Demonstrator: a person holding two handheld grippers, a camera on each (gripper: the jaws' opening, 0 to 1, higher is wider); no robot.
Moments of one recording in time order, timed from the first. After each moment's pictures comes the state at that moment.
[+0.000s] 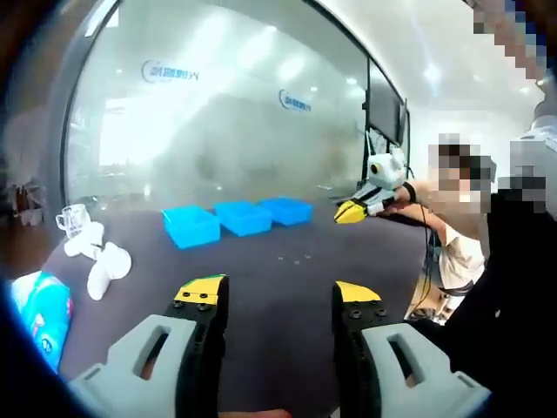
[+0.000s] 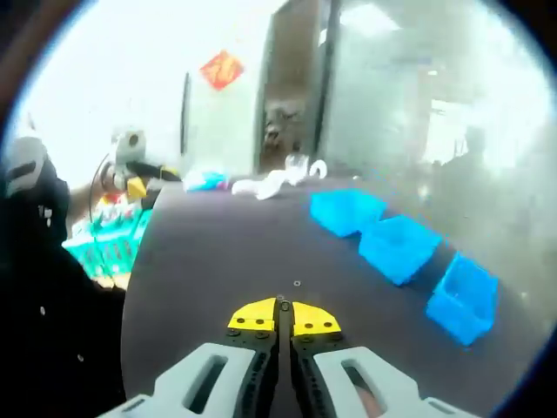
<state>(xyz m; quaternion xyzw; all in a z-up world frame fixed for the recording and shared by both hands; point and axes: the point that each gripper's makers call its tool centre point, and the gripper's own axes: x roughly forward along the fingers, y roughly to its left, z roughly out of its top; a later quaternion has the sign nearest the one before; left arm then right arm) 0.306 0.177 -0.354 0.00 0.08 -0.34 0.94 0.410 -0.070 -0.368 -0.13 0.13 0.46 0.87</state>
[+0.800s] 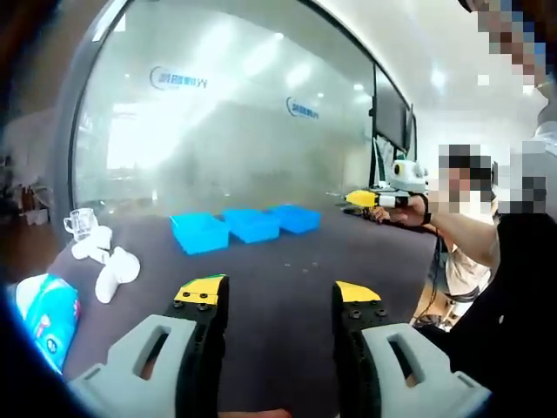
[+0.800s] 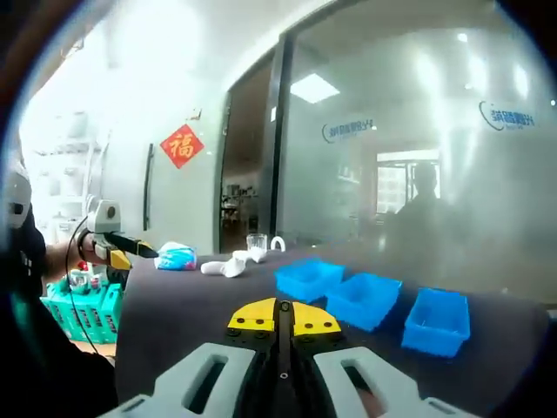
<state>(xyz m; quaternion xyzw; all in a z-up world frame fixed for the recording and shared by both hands) 0.309 0.185 -0.346 -0.01 0.06 -0.32 0.95 0.433 -0.071 -0.305 -0.04 0.00 0.40 0.92</state>
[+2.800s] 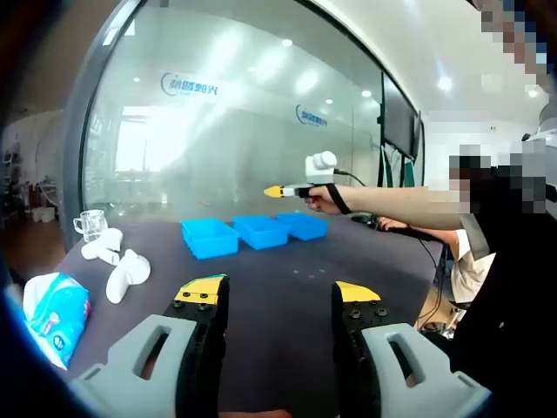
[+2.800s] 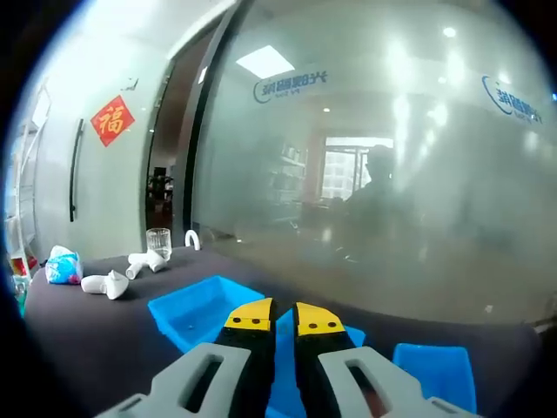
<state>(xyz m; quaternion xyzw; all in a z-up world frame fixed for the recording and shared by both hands) 0.307 0.196 -0.338 -0.02 0.05 -0.29 0.95 0.652 -0.015 -0.307 -0.07 0.05 0.26 0.96</state>
